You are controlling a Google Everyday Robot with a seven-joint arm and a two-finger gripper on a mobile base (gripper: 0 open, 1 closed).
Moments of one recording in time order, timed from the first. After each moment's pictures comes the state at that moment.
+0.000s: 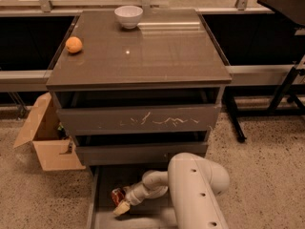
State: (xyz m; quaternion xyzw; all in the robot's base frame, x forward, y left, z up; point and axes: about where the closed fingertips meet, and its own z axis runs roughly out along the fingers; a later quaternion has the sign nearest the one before) arm 0.519 0.155 0.120 -0.54 0.74 0.35 0.19
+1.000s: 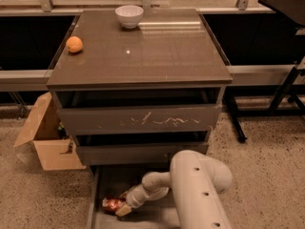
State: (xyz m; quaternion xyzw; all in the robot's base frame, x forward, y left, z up) arm 0.512 0.146 0.126 -0.58 0.72 0.33 0.20
